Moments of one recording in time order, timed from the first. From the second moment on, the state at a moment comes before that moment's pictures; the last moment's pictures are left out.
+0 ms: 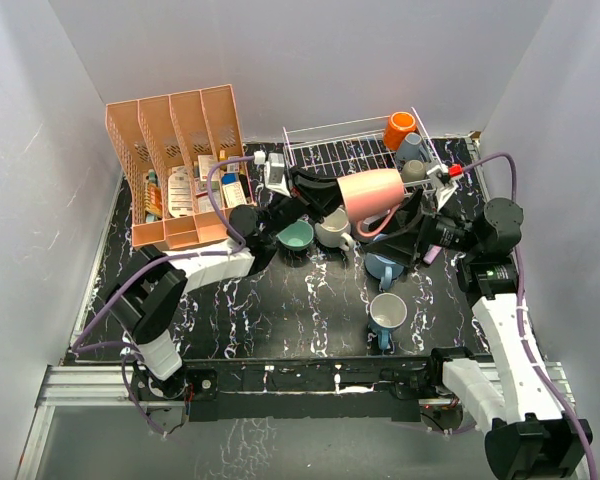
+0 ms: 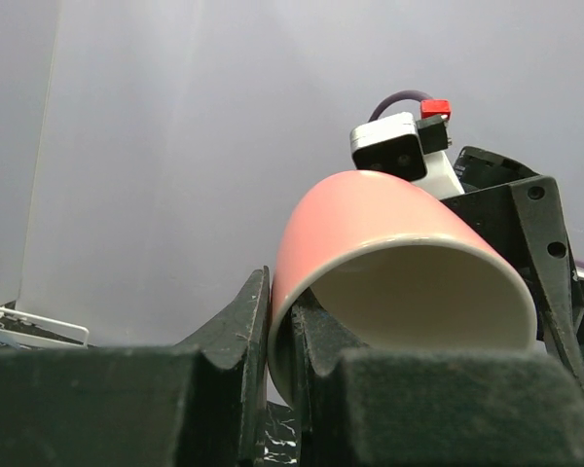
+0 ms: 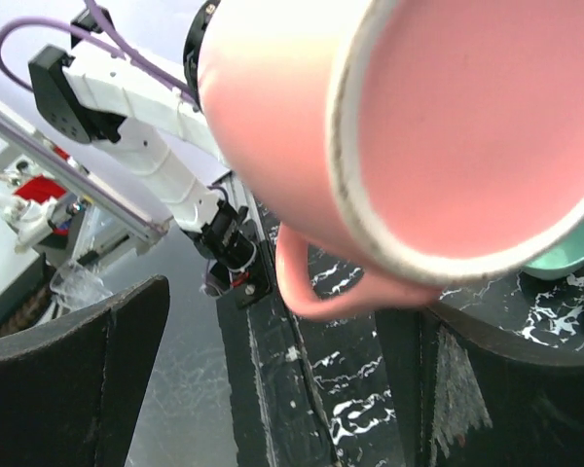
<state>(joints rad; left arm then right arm) -0.77 1.70 1.01 1.39 0.38 -0.63 0.02 0.83 0.82 0.13 -1.27 0.62</state>
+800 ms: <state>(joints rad) -0.80 1.72 1.02 1.40 0.36 -0.62 0.12 0.84 0.75 0.38 -0.98 0.99</state>
